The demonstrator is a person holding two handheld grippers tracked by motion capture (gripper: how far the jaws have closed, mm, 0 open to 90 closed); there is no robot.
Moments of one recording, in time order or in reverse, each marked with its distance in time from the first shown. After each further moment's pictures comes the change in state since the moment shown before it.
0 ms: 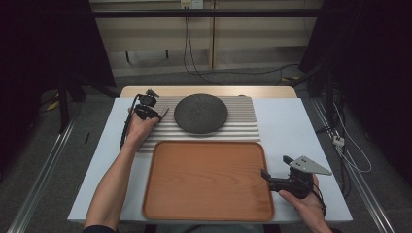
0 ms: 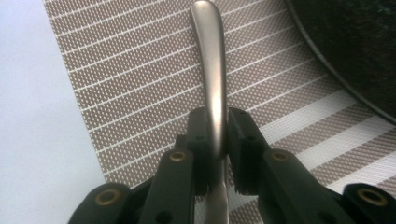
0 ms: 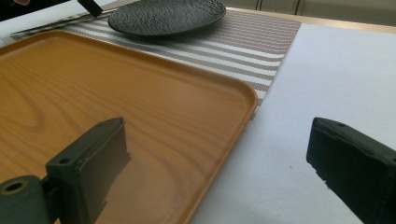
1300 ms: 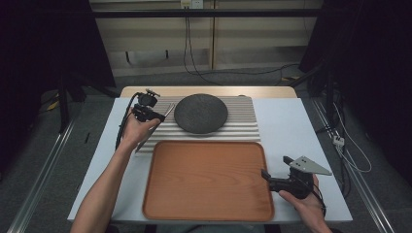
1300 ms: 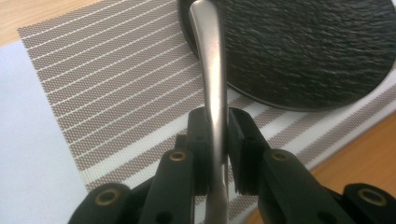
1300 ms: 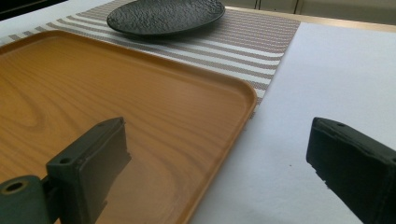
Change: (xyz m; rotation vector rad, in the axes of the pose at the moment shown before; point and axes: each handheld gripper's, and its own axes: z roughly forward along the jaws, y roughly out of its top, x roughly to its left) left arm -0.035 -0.012 -0.056 -0.111 -0.086 0.103; right arm 0.001 0.000 0.000 0.001 -0.004 0.005
